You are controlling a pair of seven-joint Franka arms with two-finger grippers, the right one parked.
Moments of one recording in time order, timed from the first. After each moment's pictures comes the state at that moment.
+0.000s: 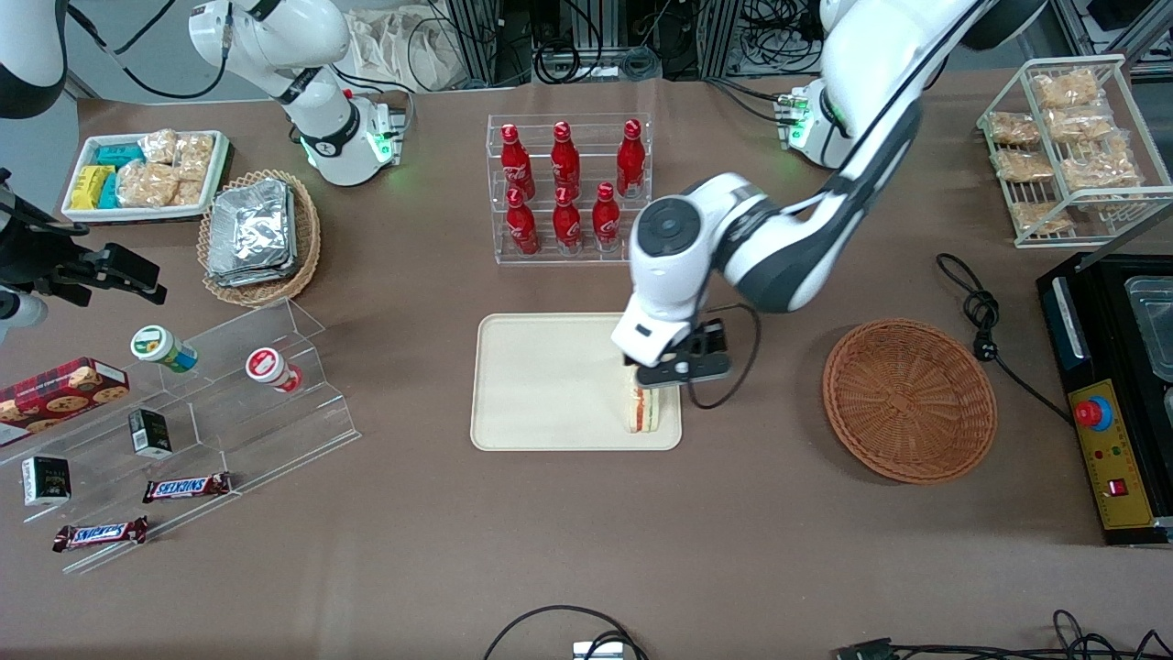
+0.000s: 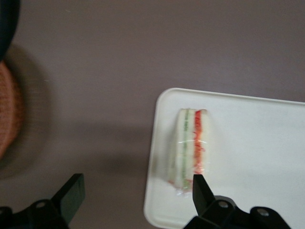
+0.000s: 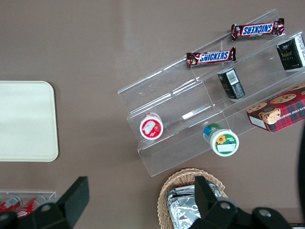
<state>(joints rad) -0.15 0.47 -0.56 -1.61 0.41 1.98 -0.94</state>
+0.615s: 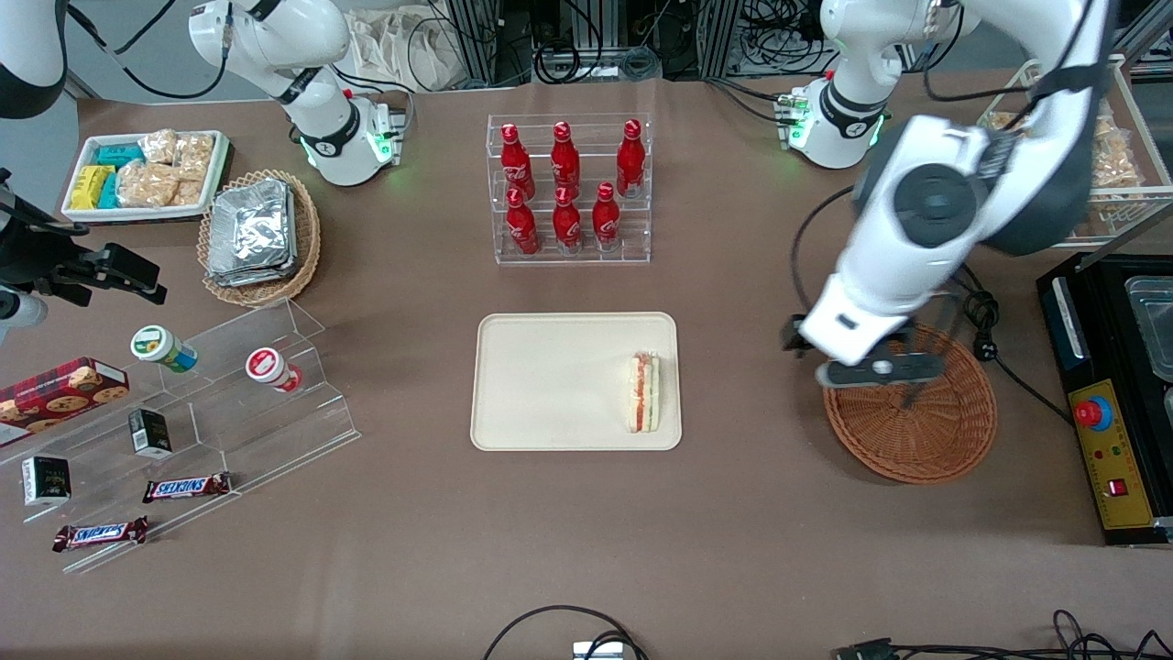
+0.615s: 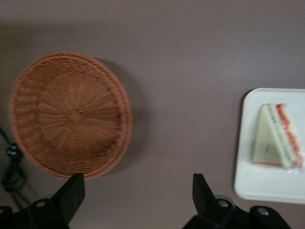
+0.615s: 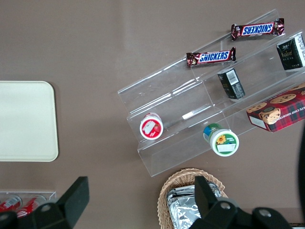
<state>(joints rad) -0.02 0.16 -0.31 -1.75 0.14 1.87 -0.38</state>
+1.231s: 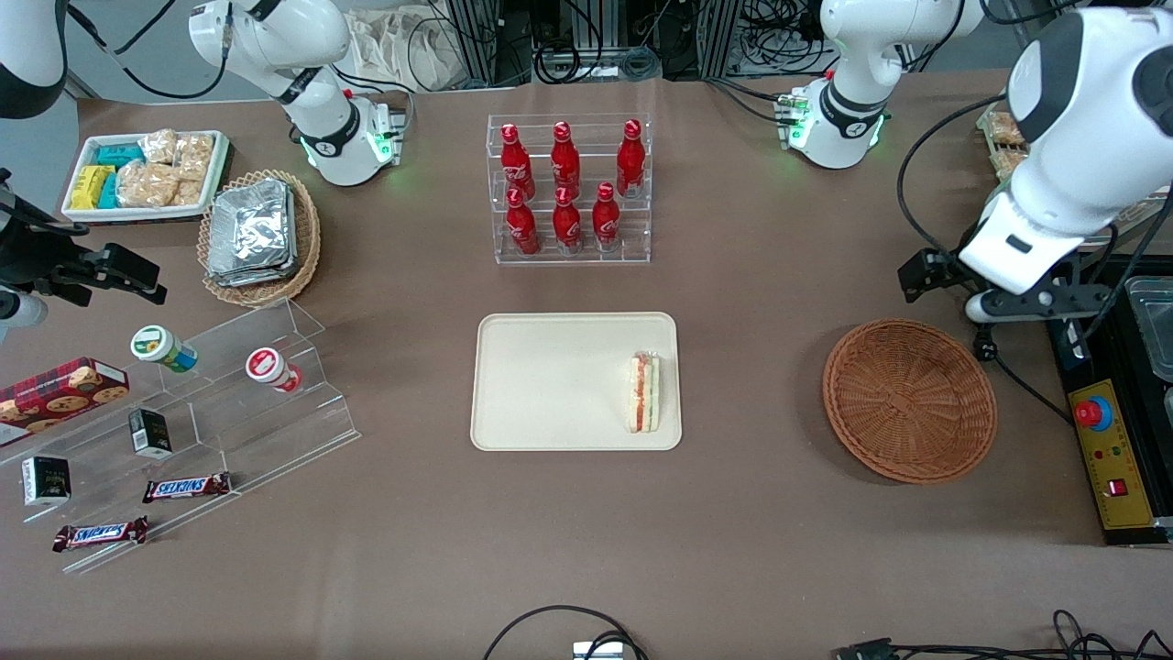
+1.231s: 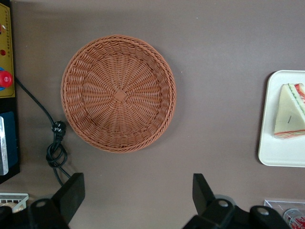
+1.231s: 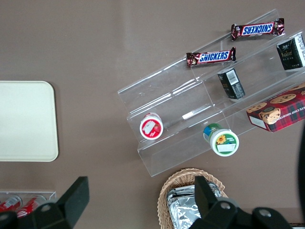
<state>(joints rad) -0.02 -0.08 -0.12 -1.86 0.03 1.77 -0.18</state>
